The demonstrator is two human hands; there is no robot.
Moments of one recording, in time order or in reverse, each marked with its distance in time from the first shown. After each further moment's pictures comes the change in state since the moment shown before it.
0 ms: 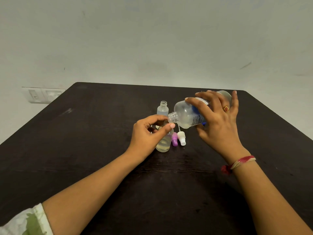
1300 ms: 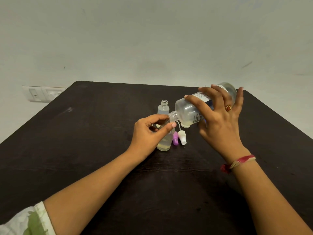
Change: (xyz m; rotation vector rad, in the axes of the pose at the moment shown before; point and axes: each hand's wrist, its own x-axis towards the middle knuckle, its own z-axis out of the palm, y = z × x) left_hand 0.001 -0.006 -0.001 0.028 -0.001 0.008; right_hand 0.003 -0.004 -0.001 -0.115 0.089 -0.020
